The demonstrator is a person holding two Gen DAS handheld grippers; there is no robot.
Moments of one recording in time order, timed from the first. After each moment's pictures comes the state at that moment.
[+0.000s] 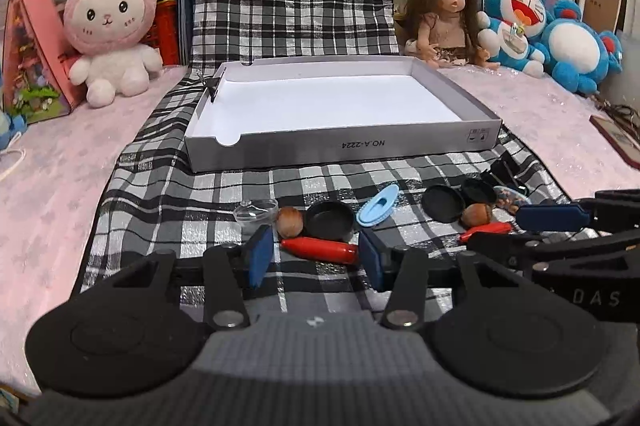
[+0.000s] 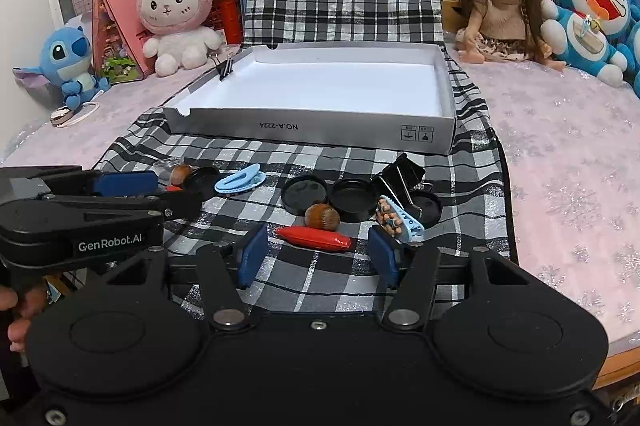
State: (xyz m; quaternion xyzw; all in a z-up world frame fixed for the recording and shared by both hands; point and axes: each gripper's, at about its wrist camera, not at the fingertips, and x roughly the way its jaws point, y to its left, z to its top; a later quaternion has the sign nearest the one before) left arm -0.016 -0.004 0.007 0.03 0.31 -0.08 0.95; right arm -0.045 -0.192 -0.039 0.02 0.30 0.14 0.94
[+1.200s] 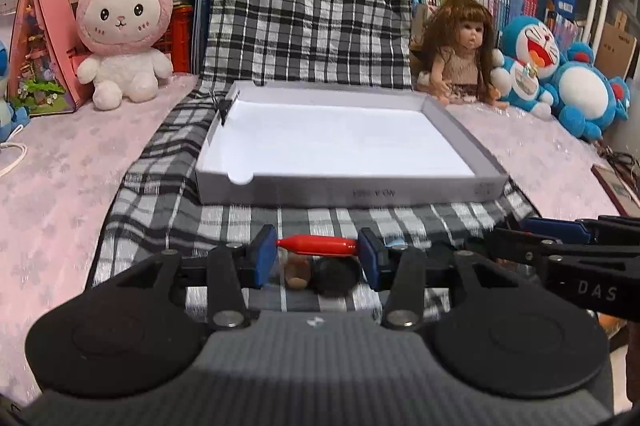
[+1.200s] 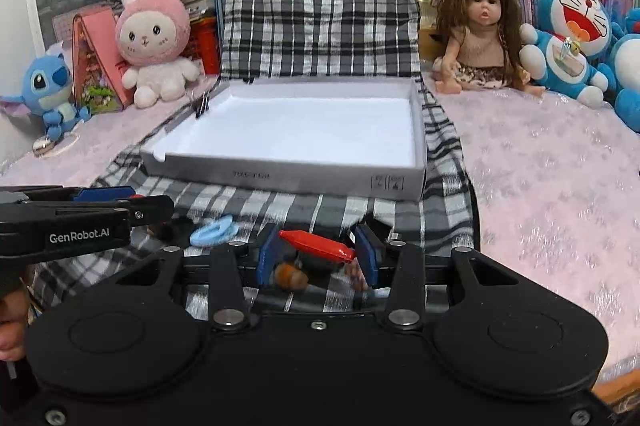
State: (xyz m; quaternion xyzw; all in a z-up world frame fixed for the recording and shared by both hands) left arm 0.004 0.010 0.033 -0.02 0.30 -0.08 0.95; right arm -0.031 -0.204 -0.014 0.03 0.26 0.12 0.96
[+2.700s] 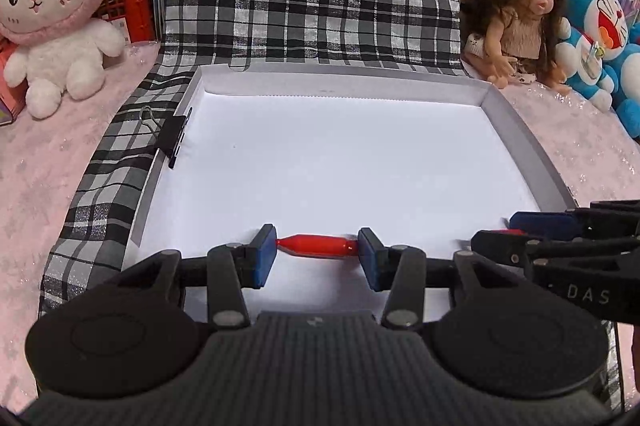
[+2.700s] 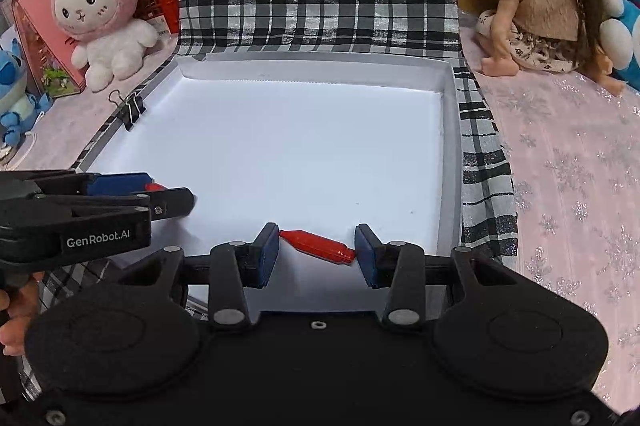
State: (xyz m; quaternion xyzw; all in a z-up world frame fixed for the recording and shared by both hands) left arm 0.171 -0.013 0.019 -0.01 0.41 -0.06 0.91; right arm 0.168 -0.205 -0.016 0.02 0.40 0.15 0.90
